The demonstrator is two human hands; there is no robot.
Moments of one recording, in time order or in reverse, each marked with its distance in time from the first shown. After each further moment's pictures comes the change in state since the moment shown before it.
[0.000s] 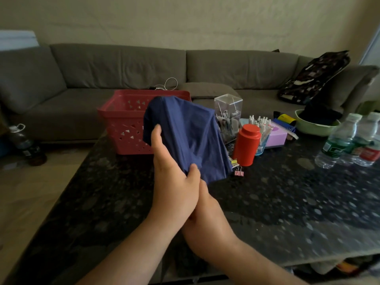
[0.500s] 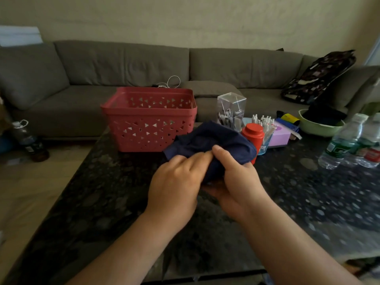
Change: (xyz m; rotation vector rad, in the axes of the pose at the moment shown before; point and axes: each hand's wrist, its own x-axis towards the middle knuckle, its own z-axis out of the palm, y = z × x) left_hand 0.004 -0.026 -0.009 0.652 -0.183 0.644; right_hand 0.048 -0.017 -0.047 1.086 0.302 0.432
